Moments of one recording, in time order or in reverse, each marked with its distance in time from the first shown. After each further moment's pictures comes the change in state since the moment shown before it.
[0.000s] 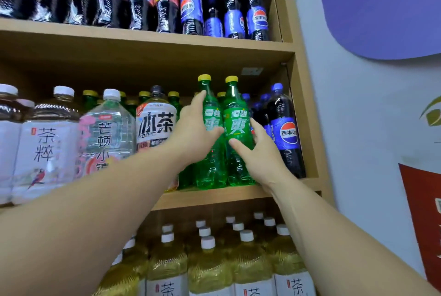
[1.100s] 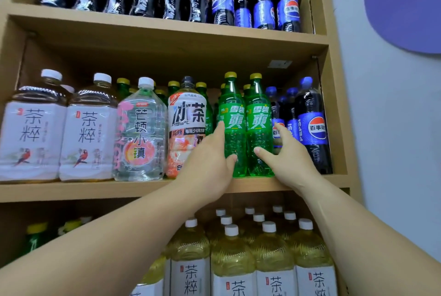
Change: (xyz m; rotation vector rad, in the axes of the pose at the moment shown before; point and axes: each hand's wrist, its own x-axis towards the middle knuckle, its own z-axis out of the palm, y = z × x) left_hand -0.067 -0.038 -0.001 0.246 -0.063 0.049; right_hand -0.016 0.002 -0.002 -0.327 -0.024 0.052
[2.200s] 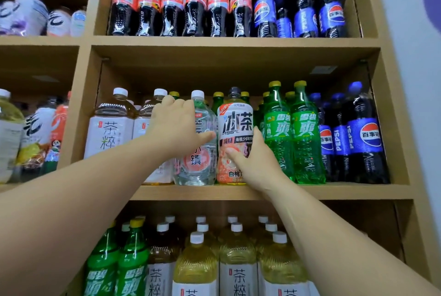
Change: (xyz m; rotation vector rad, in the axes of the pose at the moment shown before) left_hand 0.036 -0.088 -0.132 0.772 0.107 -0.095; right_hand -0.010 -0.101 0.116 0.186 -0.142 -0.060
